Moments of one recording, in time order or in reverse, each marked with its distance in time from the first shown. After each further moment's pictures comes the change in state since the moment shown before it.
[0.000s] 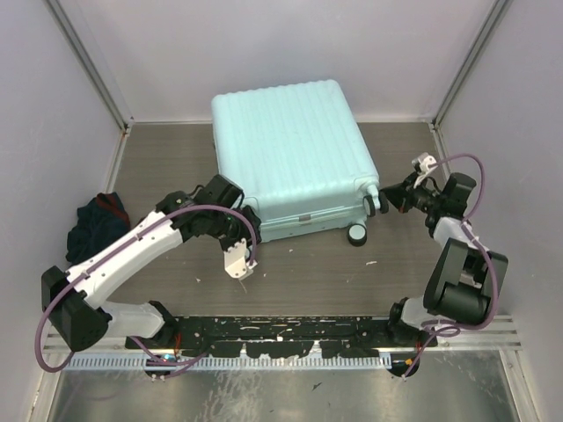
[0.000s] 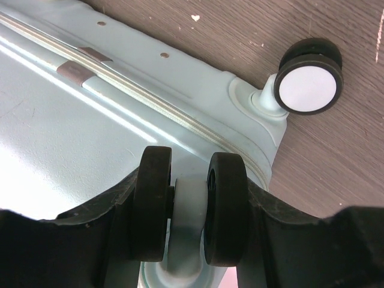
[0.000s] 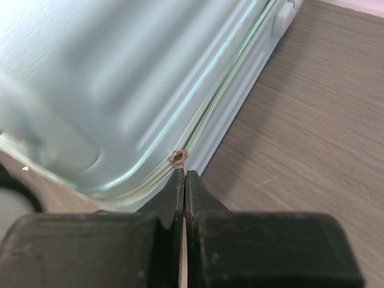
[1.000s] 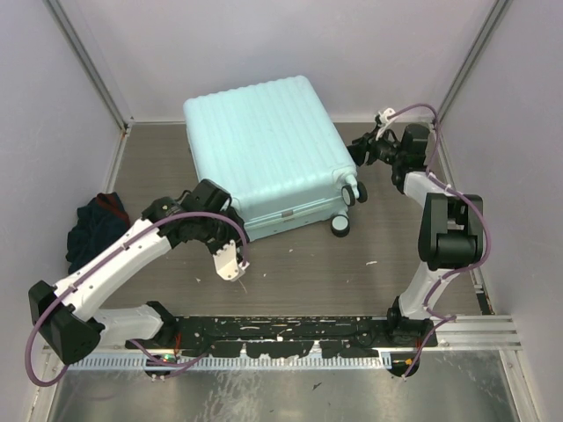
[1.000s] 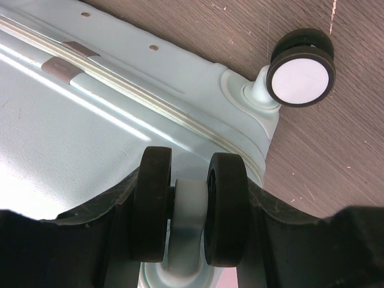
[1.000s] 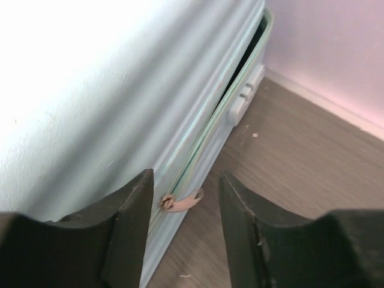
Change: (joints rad) left arm 0.045 -0.099 -0.062 -0.052 -0.103 -0.053; right arm 0.362 0.422 0.453 0.200 0.226 0.188
